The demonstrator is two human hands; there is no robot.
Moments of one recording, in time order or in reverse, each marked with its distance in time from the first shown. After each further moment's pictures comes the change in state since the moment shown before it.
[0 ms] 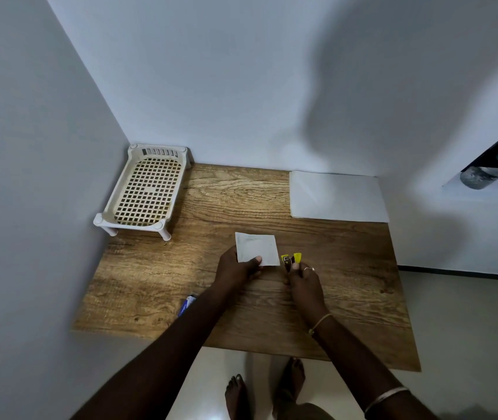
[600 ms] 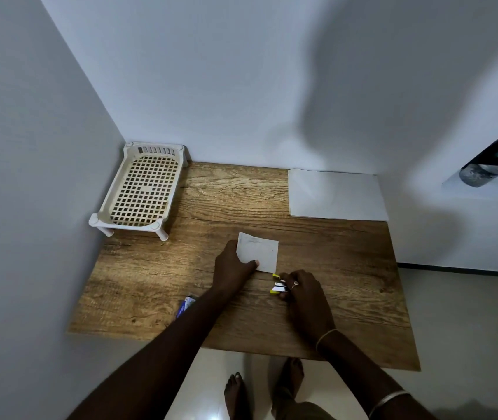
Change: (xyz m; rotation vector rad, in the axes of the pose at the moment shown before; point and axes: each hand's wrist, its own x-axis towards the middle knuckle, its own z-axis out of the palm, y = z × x) left_hand 0.011 -0.002 -0.008 0.636 0.132 0.198; right_hand -0.009 0.038 -0.019 -0.962 -0.075 -0.625
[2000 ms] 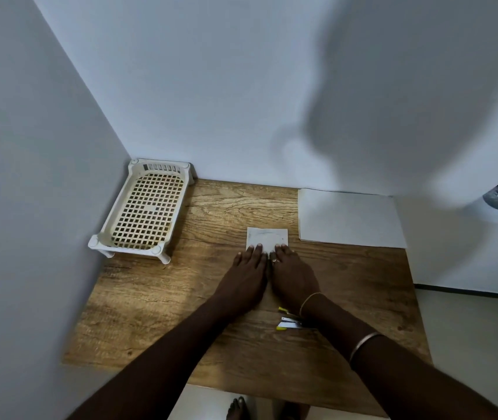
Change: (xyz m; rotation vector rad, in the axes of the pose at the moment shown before) left_hand 0.056 -0.001 0.009 0.964 -0.297 0.517; right_hand 0.135 -0.009 0.005 -0.180 -0.187 -0.121
